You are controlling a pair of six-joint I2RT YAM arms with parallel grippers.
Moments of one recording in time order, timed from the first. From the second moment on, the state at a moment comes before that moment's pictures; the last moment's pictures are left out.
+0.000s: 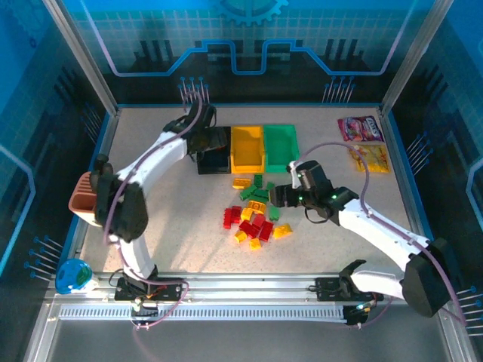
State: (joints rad) left arm -0.35 1.74 1.49 -0.67 -0.14 -0.61; right arm 0.59 1.18 0.79 -0.42 -0.04 0.36
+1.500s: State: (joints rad) left arm -0.44 0.68 0.57 -0.64 -0.28 -0.77; right arm 1.10 2.05 1.52 -0.80 0.26 0.72
